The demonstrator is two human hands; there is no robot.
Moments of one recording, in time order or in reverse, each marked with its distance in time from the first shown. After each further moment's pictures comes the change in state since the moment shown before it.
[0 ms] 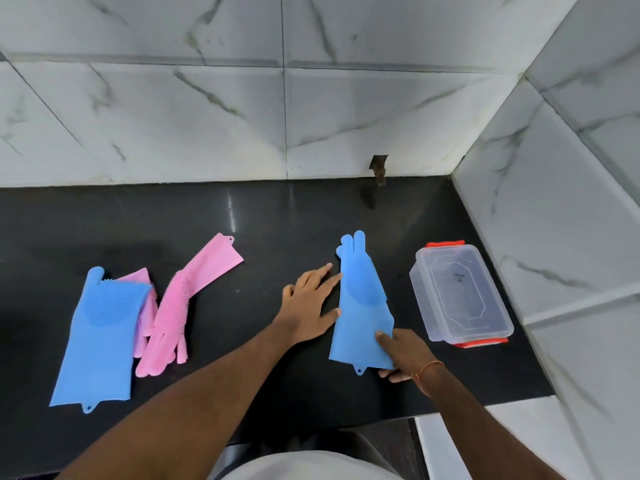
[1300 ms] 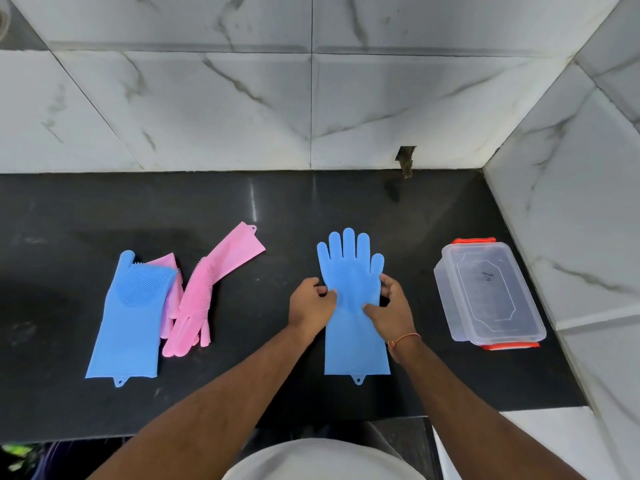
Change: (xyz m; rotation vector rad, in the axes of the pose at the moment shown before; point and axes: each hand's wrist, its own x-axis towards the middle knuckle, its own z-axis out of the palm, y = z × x) left_hand -0.025 0.016 -0.011 -0.778 0.240 -0.631; right_hand 0.030 -0.053 0.054 0.336 0.167 -0.316
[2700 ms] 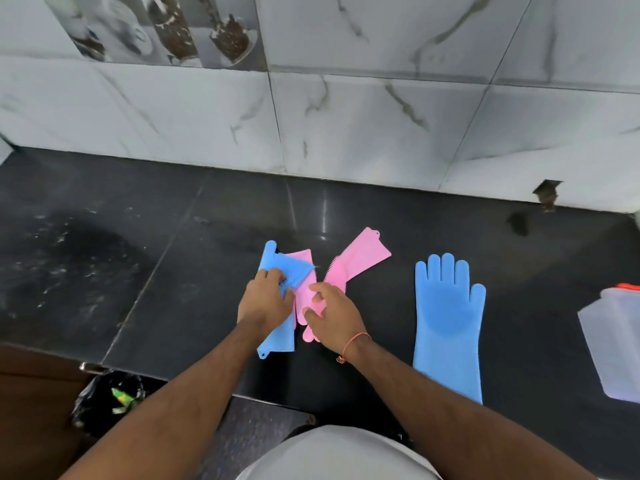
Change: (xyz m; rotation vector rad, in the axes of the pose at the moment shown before) left_hand -0.006 -0.141 -0.315 0.582 0.380 0.150; right_hand -0.105 -0.062 0.313 -0.546 -0.441 -0.467
